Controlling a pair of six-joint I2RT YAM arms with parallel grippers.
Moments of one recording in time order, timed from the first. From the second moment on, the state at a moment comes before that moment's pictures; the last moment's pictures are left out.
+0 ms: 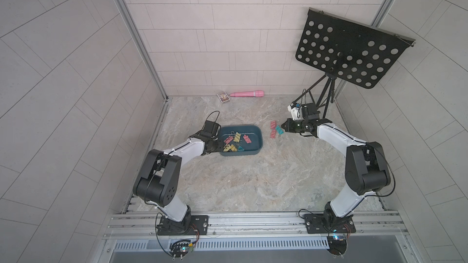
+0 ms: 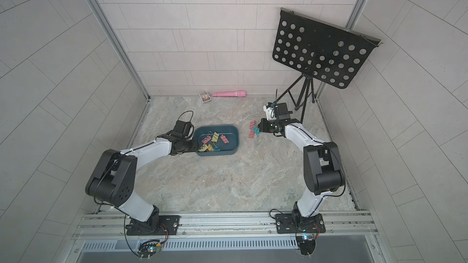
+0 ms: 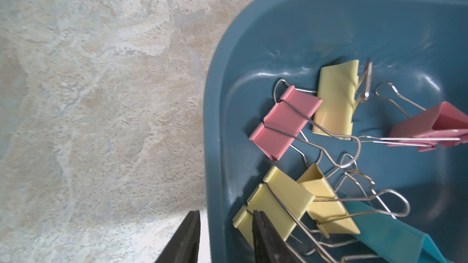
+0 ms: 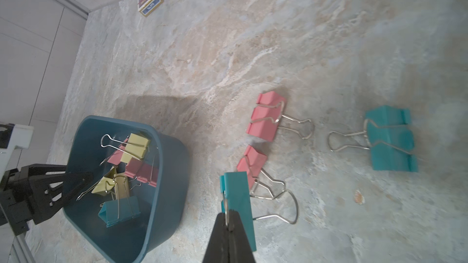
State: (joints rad) left arm -0.30 1.61 0.88 -0.33 0.04 -0.34; right arm 0.10 1.68 1.14 -0.29 -0.43 0.27
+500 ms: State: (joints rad) left arm -0.30 1.61 0.88 -0.32 0.04 -0.34; right arm 0.00 1.68 1.03 -0.16 -0.42 0.37
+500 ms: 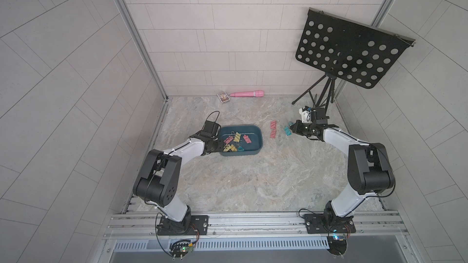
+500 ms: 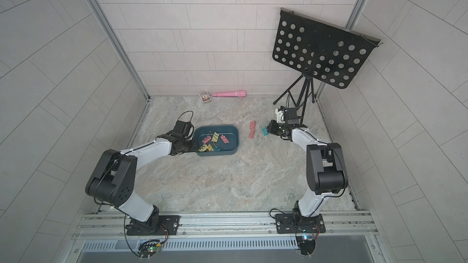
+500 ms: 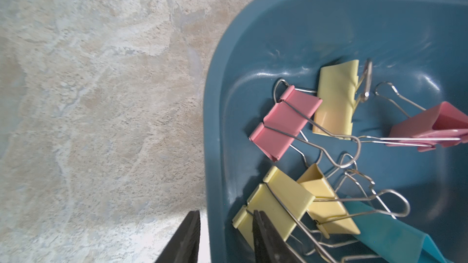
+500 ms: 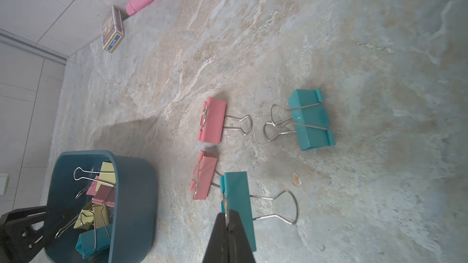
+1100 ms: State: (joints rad) left arm -0.30 1.61 0.88 -0.32 0.04 -0.34; right arm -0.04 1.77 0.99 -0.02 -0.45 0.45
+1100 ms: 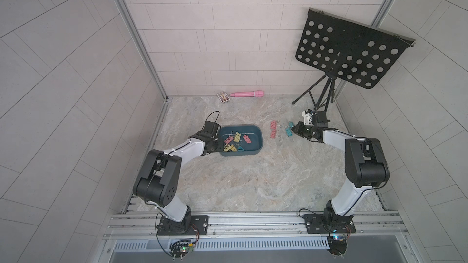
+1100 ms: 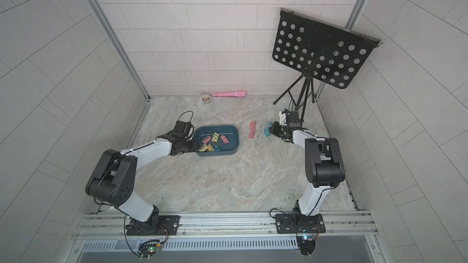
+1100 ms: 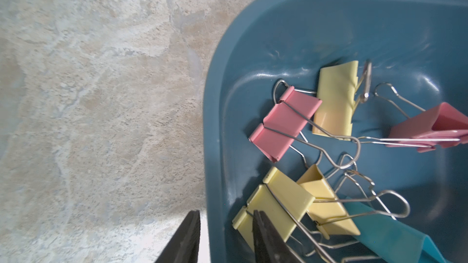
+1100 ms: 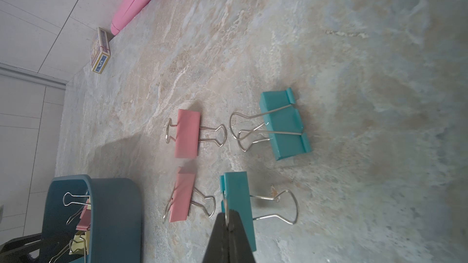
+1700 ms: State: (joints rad) left arm -0.30 1.61 0.88 -0.32 0.04 -0.34; right arm -0.07 1.81 0.97 0.03 -0.46 0.47
